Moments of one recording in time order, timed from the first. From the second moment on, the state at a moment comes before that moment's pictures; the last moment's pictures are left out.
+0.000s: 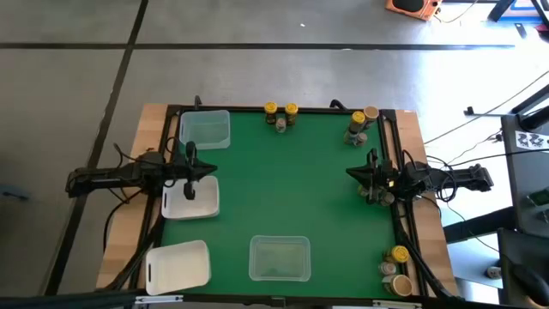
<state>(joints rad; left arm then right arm) 0.10 0.01 0.01 0.01 -0.05 -0.05 0.14 0.01 0.01 0.10 0.25 0.05</state>
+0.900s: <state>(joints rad) 0.10 0.01 0.01 0.01 -0.07 0.09 0.14 0.01 0.01 0.10 0.25 0.05</state>
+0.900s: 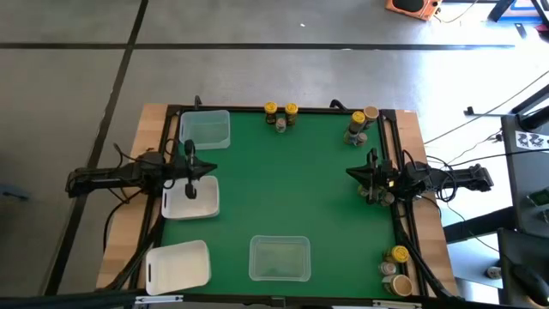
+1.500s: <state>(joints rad) 0.10 0.01 0.01 0.22 -0.15 0.08 0.14 0.11 0.10 0.32 0.67 -0.15</state>
